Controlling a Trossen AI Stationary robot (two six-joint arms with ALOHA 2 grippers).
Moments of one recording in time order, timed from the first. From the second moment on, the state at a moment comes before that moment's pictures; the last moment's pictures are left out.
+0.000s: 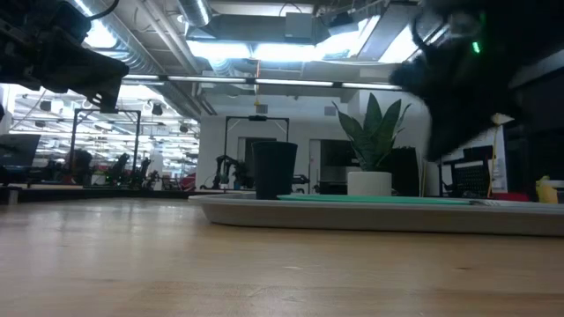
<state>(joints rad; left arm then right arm) -0.16 0.02 0.01 0.02 -0.06 -0.12 0.40 1.55 0.89 -0.88 0.63 1.69</state>
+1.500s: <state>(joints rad) -0.16 0.02 0.01 0.02 -0.06 -0.12 0.27 0.84 0.01 0.76 -0.06 0.11</state>
